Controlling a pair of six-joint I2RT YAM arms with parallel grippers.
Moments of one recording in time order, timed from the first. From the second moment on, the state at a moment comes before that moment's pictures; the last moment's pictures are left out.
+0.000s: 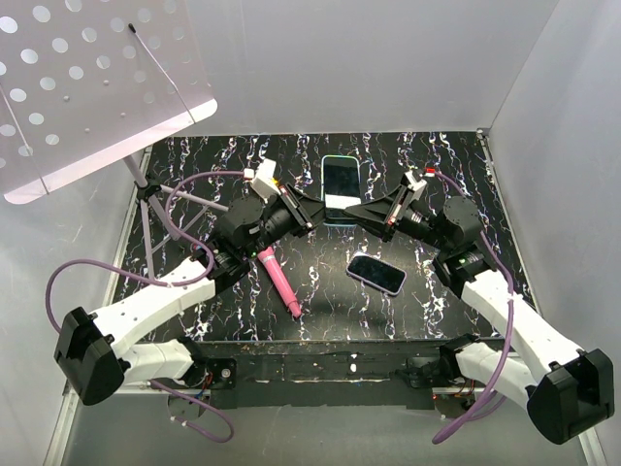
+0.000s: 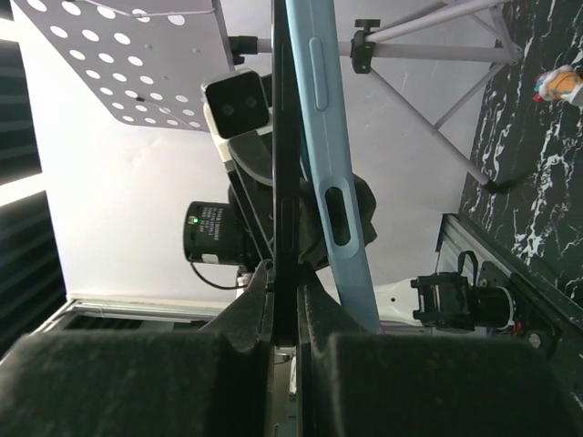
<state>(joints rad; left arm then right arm) -0.79 1.16 0.88 0.31 0.07 -1.10 0.46 0.98 0.72 0.37 -0.67 1.63</state>
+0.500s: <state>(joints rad) -0.64 1.49 1.01 0.11 -0.11 -1.05 0.47 0.81 0.65 0.04 -0.73 1.36</state>
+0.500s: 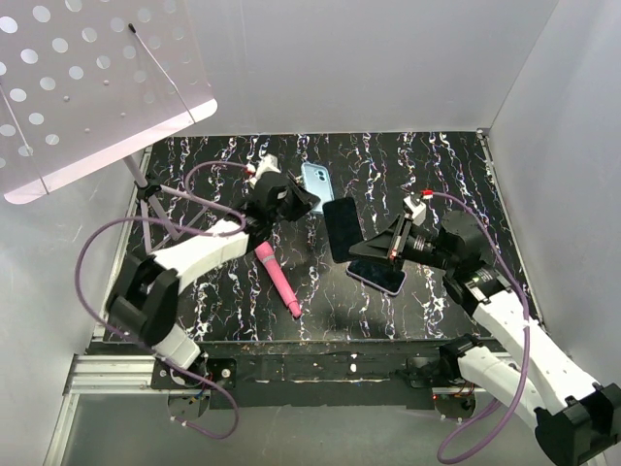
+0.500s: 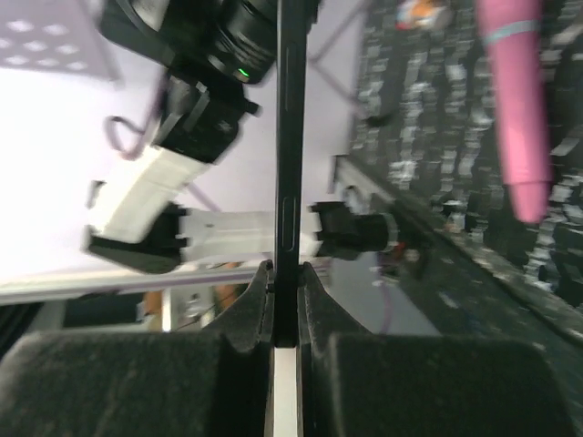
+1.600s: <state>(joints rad) -0.35 2.50 2.01 -0.15 0.32 -0.92 0.25 0.90 0.80 -0.61 -0.56 0.83</state>
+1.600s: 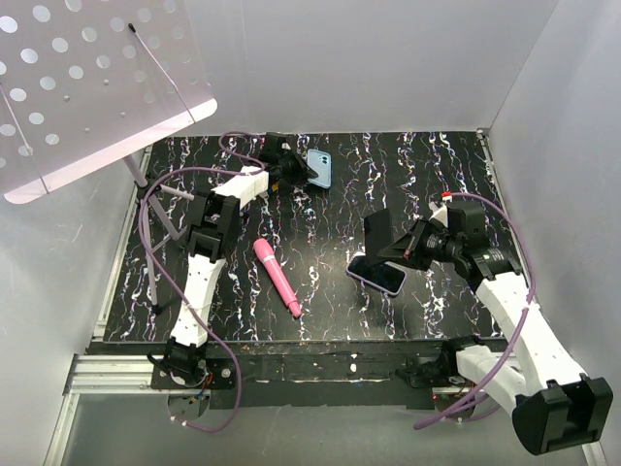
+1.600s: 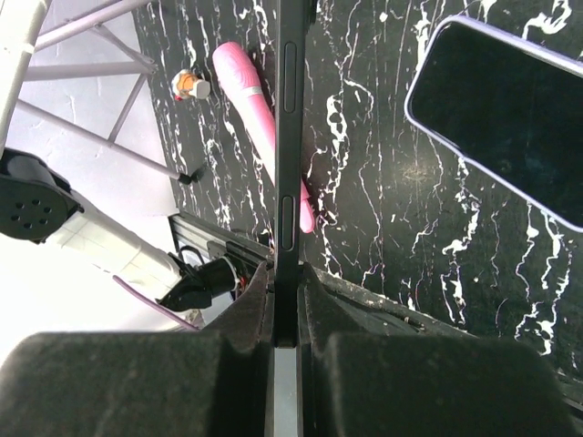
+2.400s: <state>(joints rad) -0.32 2.27 1.72 -0.23 0.39 -0.99 0.04 1.78 1.45 -0.60 -0.56 0.57</state>
